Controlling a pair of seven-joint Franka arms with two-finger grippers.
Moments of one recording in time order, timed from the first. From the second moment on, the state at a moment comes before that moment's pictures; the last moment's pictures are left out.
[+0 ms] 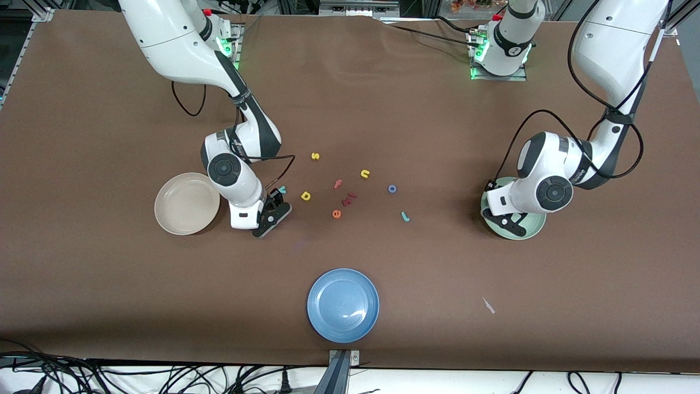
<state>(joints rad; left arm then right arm) 0.06 0.52 -0.23 -1.91 0.16 2.12 0.25 0.47 0.67 -0.04 -1.81 0.05 2.54 -0.39</state>
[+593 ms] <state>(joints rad) -0.04 0.49 -0.32 -1.73 0.16 2.02 0.02 0.47 0.67 -0.03 -1.81 0.05 2.54 -0.39</state>
